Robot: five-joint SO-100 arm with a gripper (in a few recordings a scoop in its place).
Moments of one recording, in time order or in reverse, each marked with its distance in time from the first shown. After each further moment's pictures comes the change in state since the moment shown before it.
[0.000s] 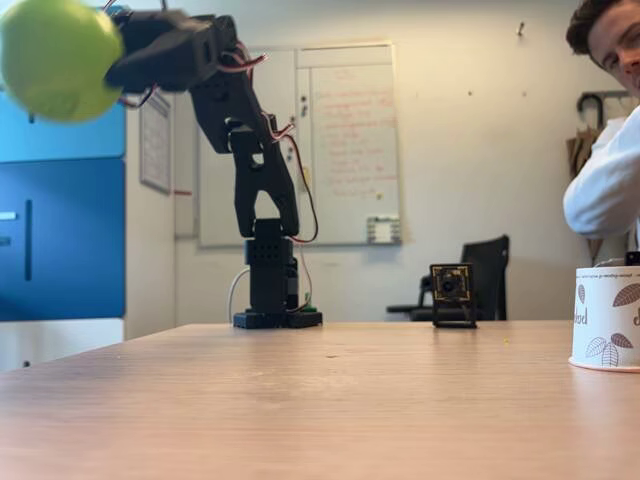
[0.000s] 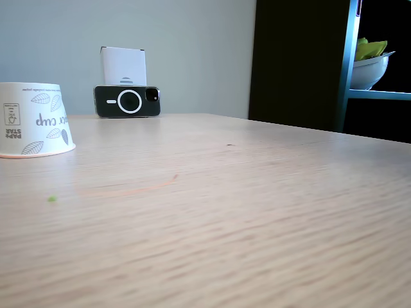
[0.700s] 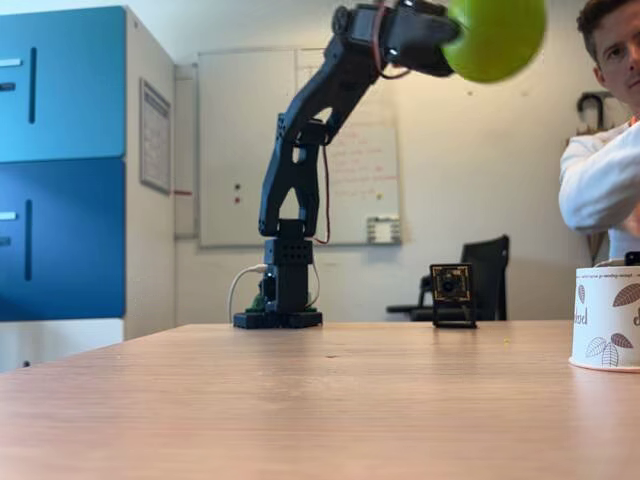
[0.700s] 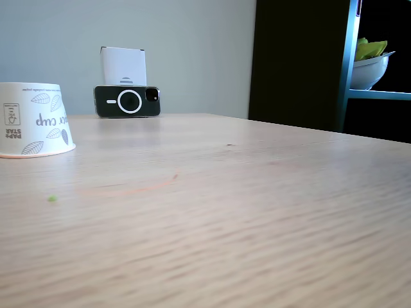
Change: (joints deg) arm -32.8 -1.7 8.4 0.4 0.3
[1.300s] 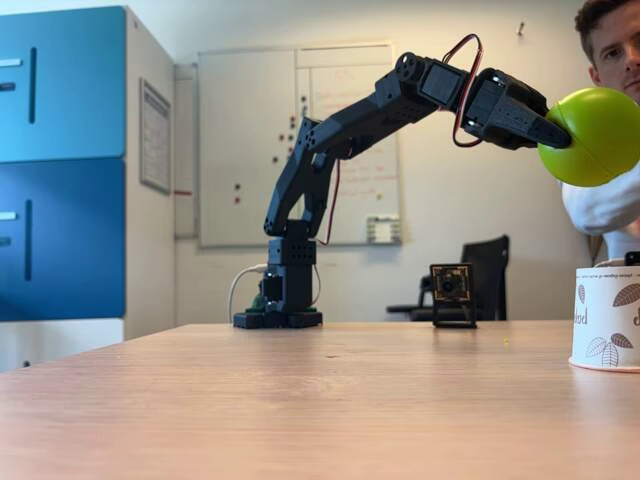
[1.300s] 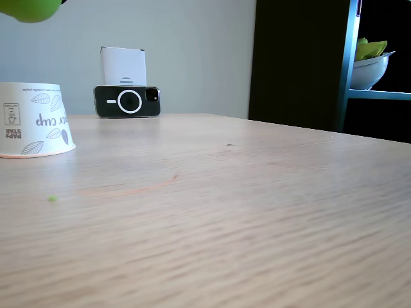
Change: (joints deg) arm -6.9 -12.8 0.0 -8.3 0.4
